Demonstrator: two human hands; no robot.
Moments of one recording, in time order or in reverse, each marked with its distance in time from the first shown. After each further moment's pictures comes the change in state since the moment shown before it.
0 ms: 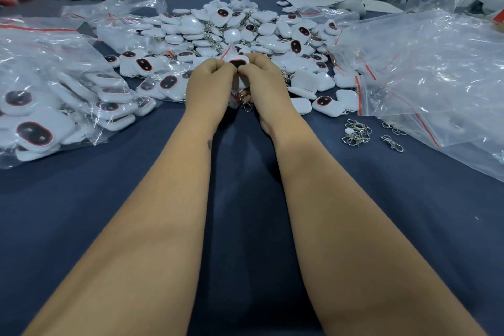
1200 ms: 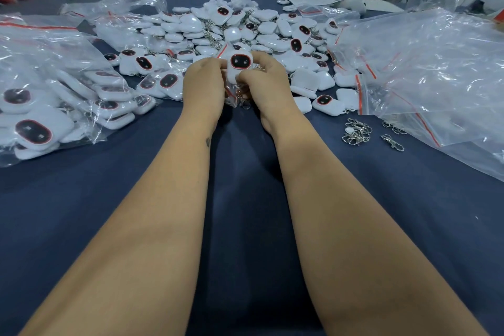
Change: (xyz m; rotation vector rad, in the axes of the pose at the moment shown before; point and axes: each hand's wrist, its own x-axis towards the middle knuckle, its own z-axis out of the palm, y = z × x) left_hand -0.003 0.009 -0.001 -0.090 0.089 -0.104; right_hand -0.004 -0.005 0.000 -0.028 0.075 0.019
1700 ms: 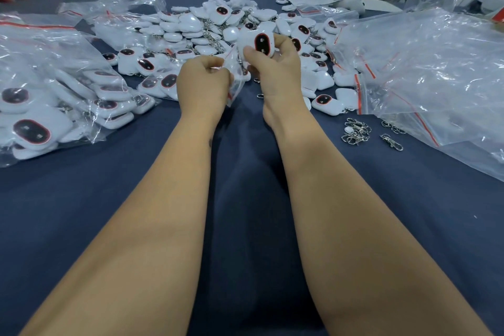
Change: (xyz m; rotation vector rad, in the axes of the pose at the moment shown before) left_hand -0.001 -0.005 -0.002 0.253 0.082 0.183; right_hand 0.001 -0.011 -0.002 0.246 0.126 -0.098
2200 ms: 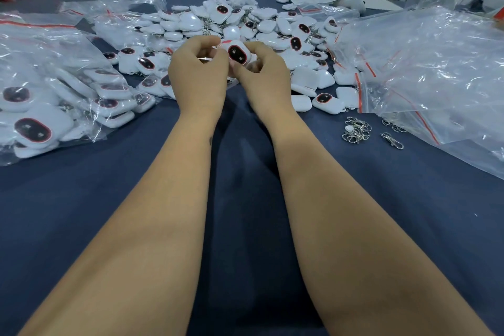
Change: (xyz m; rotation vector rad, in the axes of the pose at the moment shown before) left_hand -0.005 0.011 -0.003 -0.081 0.157 0.169; right_hand -0.006 0.013 -0.001 -0.540 -0.103 -0.182
